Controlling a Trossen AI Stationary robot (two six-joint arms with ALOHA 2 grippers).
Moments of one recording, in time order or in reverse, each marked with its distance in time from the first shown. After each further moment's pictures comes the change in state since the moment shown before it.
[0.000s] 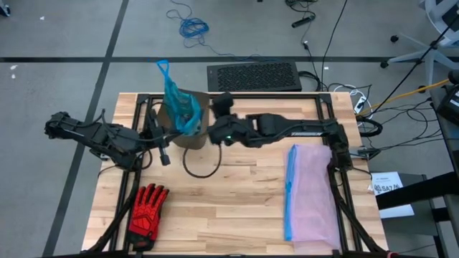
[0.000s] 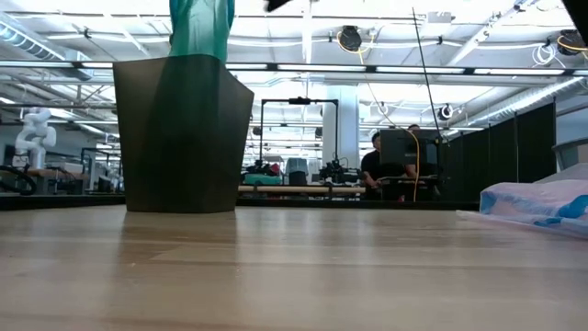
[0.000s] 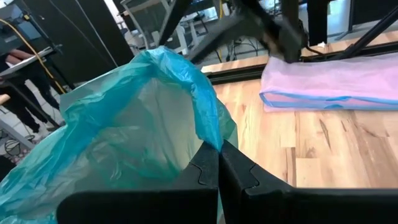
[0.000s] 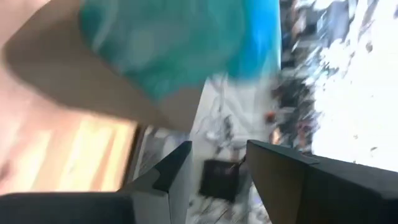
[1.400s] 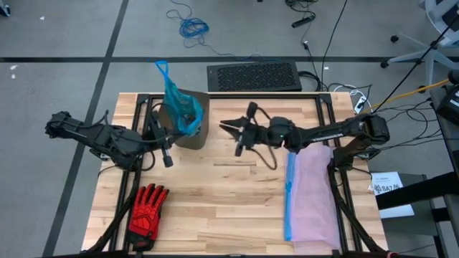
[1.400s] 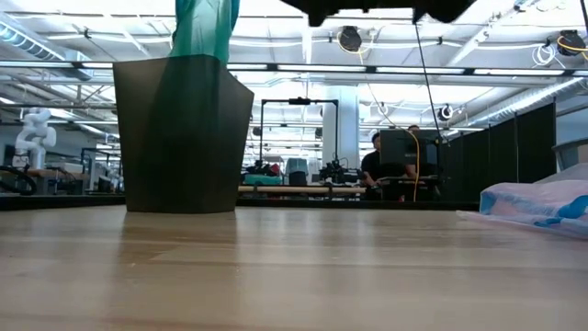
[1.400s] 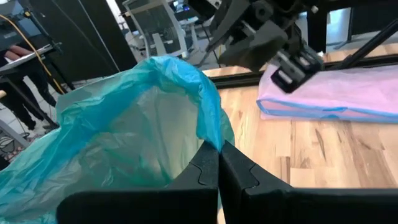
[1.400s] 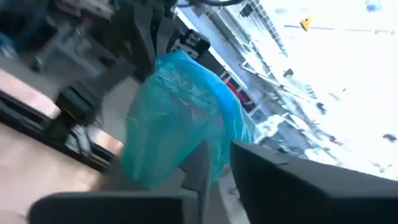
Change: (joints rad) left arm -0.006 0.051 0.000 0.065 -0.011 -0.028; right arm -0.094 -0.424 -1.206 1.623 -0.580 0.019
